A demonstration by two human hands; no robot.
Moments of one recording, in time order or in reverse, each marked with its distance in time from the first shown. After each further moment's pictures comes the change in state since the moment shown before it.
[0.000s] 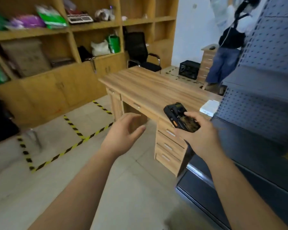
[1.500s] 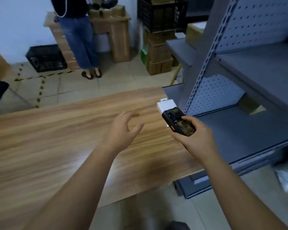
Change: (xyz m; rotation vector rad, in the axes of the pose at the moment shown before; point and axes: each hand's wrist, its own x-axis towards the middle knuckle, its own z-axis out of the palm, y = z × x) left_hand 0.642 -0.136 0.282 -0.288 -0.803 0.638; right_hand 0.433 0.136 0.116 -0.246 0.820 0.738
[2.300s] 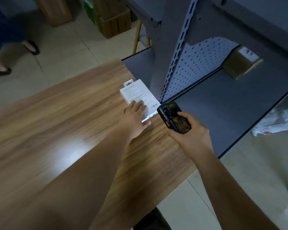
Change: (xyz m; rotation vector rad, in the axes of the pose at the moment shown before) left_hand 0.181 -0.064 0.237 0.436 -0.597 0.175; right_hand 0.093 0.127 0.036 -0.025 0.141 0.340
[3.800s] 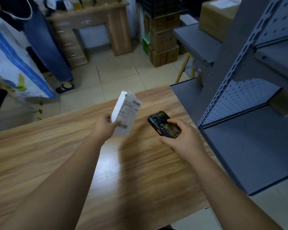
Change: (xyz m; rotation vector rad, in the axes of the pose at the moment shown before) left_hand -0.164 -0.138 -0.120 -0.756 0.500 -0.687; right_hand -0.030 -0.127 0.054 -0.019 -0.311 -0.272
